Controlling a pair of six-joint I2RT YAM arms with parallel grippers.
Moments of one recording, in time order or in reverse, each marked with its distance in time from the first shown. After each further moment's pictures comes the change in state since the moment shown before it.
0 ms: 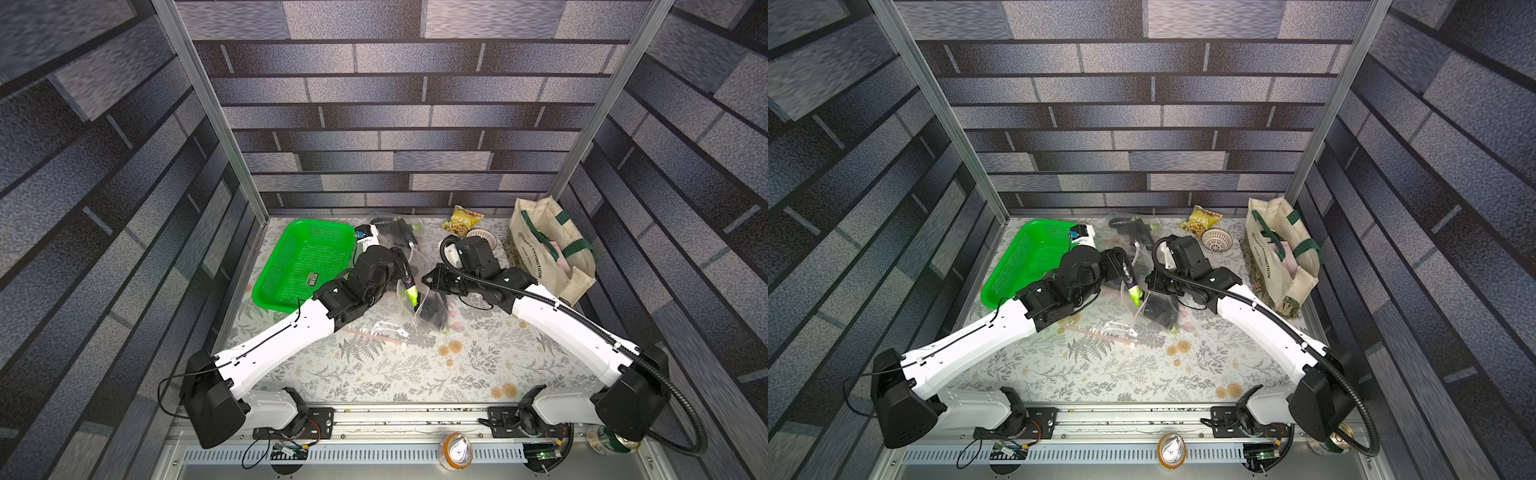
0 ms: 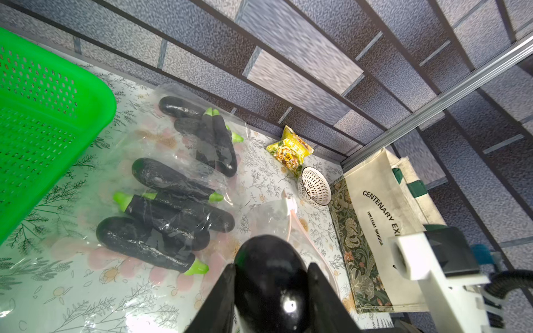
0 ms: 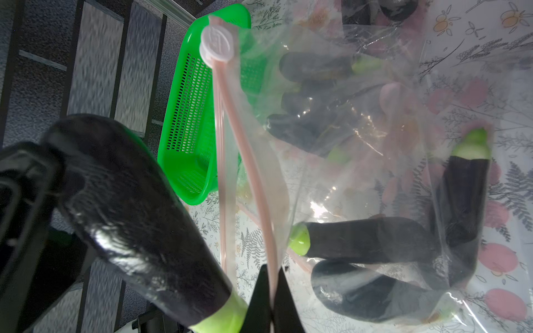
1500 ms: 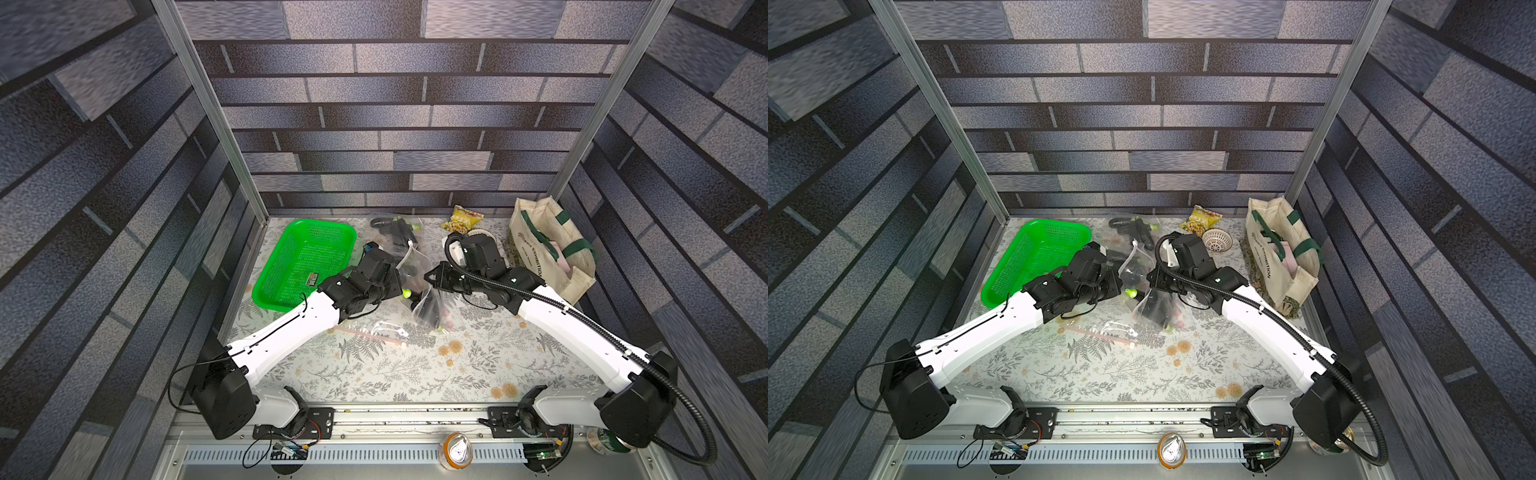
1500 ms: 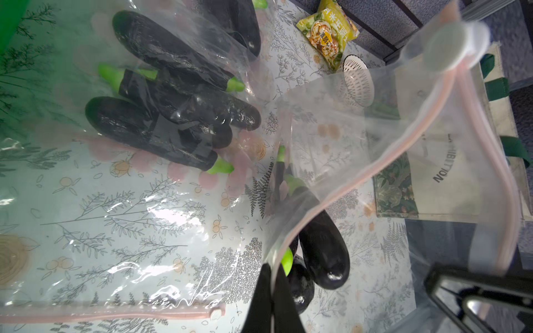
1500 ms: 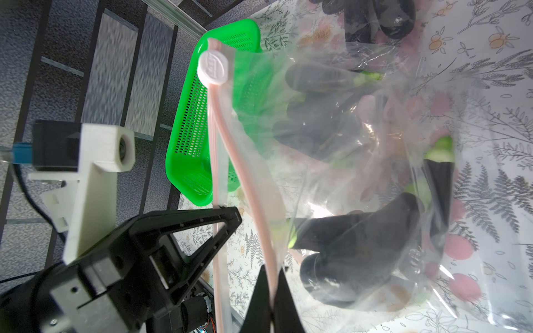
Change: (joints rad) left arm 0.063 0.050 0.059 -0.309 0.339 -0.049; right arm 0.000 -0.036 0.053 -0.057 0.016 -0.018
